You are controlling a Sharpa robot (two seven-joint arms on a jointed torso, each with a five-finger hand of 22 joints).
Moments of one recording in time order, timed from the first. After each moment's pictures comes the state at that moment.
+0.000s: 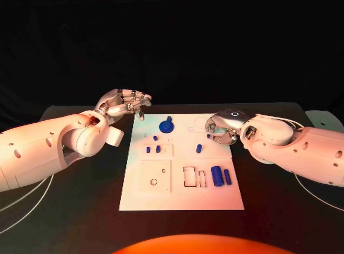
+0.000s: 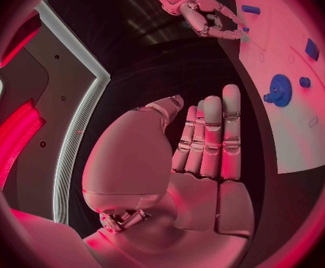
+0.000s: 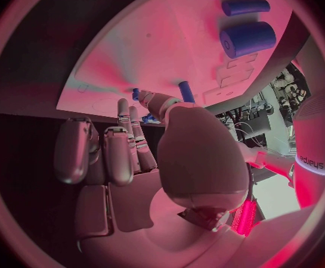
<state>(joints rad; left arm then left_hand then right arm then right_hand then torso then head) 1.17 -0.87 -0.01 1.44 -0.21 -0.18 0.36 1.38 -0.18 0.47 0.16 0.18 0.85 0.18 0.35 0.28 0.97 0.11 0.49 0.16 1.08 0.04 1.10 0.49 0.18 1.06 0.13 0.81 0.64 1.22 -0.77 -0.14 1.42 -1.73 -0.26 -0.10 1.31 -0.22 0.58 0.08 0.18 0.90 0.16 0.25 0.48 1.05 0.09 0.21 0.26 1.47 0.00 1.38 1.27 0.08 1.45 0.10 1.23 1.23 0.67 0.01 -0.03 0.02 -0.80</state>
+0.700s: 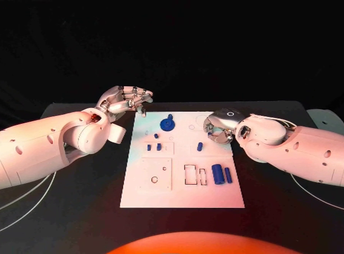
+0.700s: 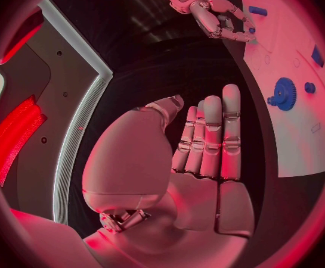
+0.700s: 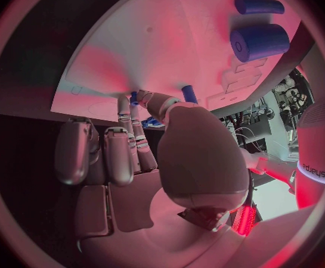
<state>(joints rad) 1.17 -0.87 -0.01 1.45 -0.18 -0.18 0.37 1.38 -0.18 0.47 0.16 0.18 0.85 0.19 0.35 0.28 0.96 0.12 0.49 0.16 1.08 0.04 1.09 0.49 0.18 1.06 0.13 0.80 0.63 1.20 -0.72 -0.14 1.37 -1.77 -0.26 -0.11 1.32 -0.21 0.61 0.05 0.16 0.96 0.15 0.26 0.48 1.11 0.08 0.21 0.23 1.47 0.00 1.39 1.28 0.08 1.46 0.10 1.24 1.25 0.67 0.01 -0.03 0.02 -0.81</state>
